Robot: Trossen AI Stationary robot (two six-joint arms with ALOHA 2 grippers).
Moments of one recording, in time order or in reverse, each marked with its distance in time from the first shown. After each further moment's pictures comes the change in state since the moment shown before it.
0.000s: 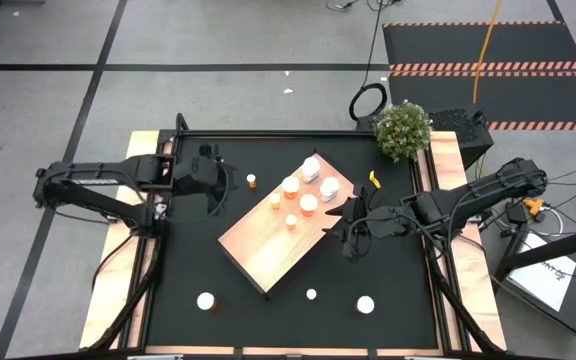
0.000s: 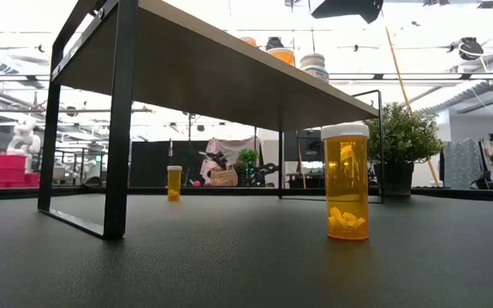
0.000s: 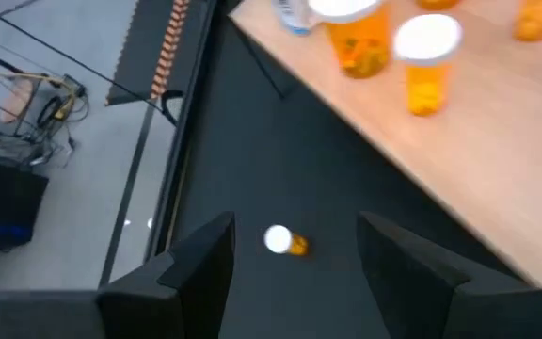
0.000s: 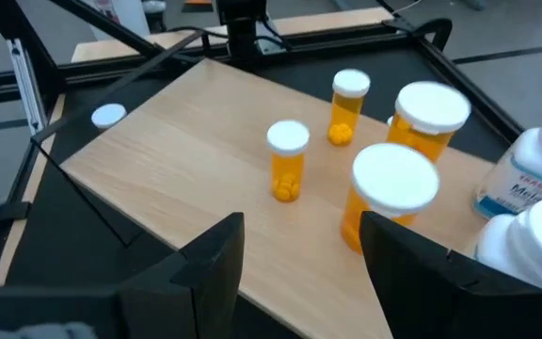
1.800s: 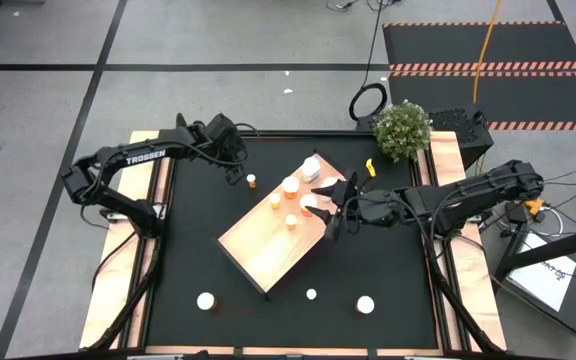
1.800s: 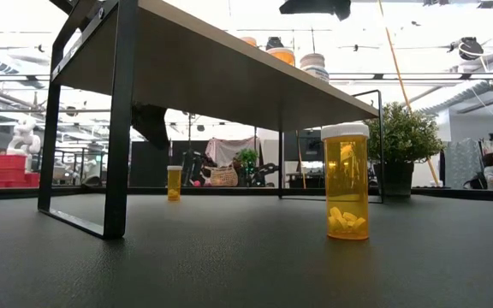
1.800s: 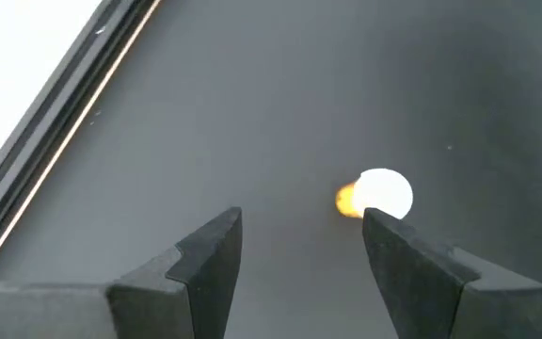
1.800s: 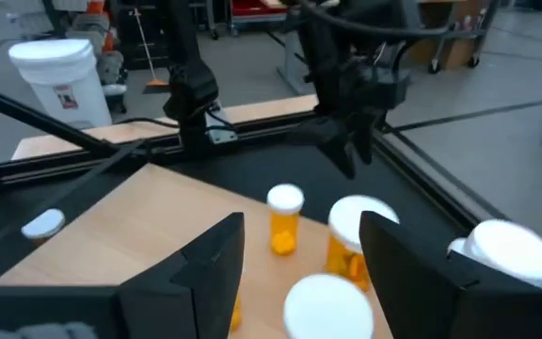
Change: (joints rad) left arm 0.612 0.310 -0.166 0.237 0.484 -0.068; right arm -0.110 0.066 -0.001 0.293 0.083 -0.128
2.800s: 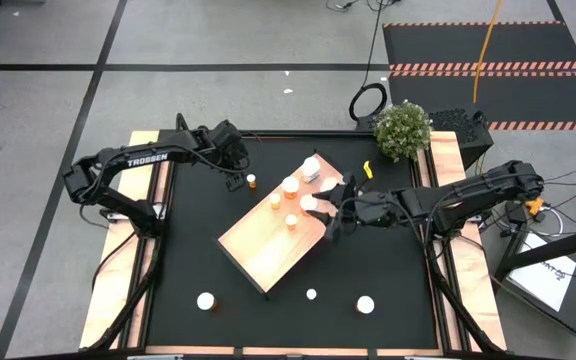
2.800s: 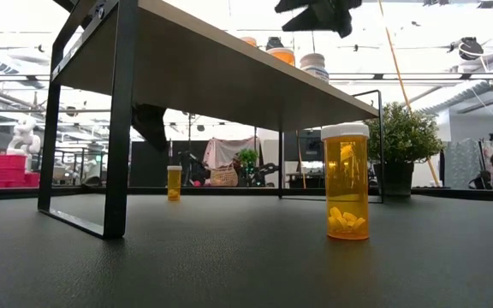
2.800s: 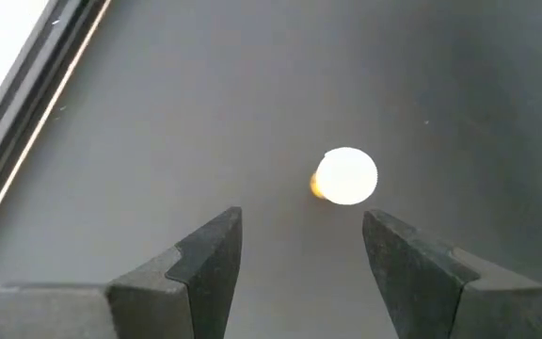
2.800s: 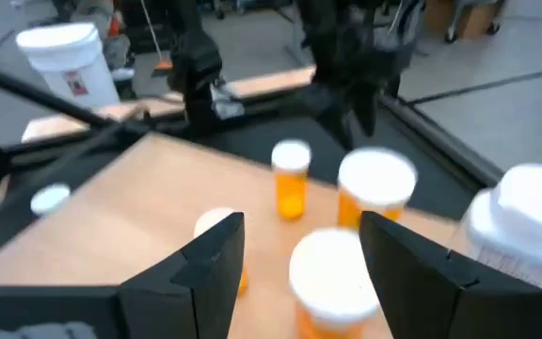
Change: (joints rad) left arm -0.062 0.004 0.001 -0.035 -0.027 -0.001; right arm -0.010 0.000 -0.060 0.004 -0.058 0.066
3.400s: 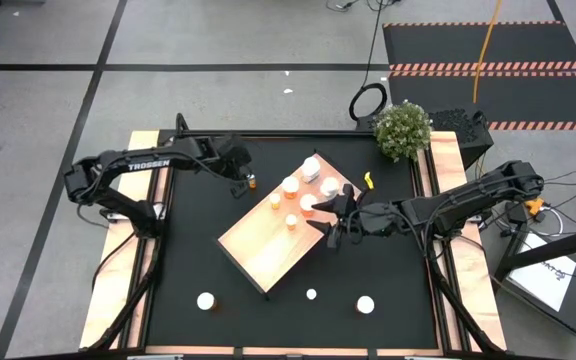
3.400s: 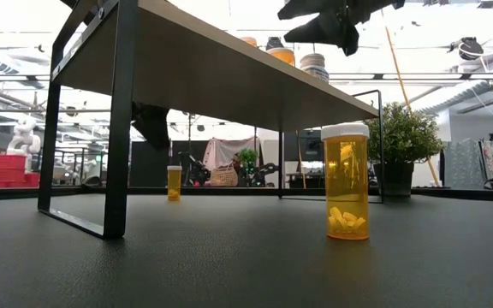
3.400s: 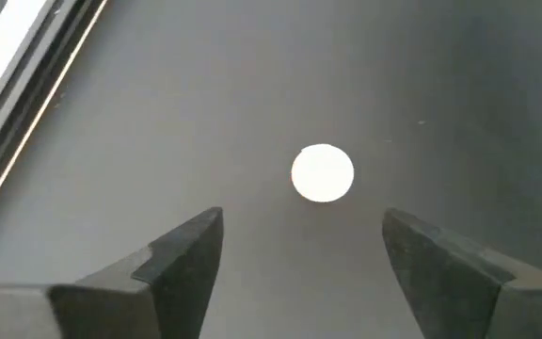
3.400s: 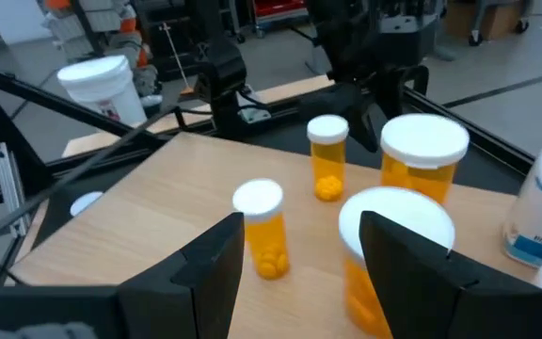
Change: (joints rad) left arm -0.110 0.000 0.000 -0.009 -0.116 -0.121; right arm 0.039 0.000 -0.160 0.236 0.006 0.059
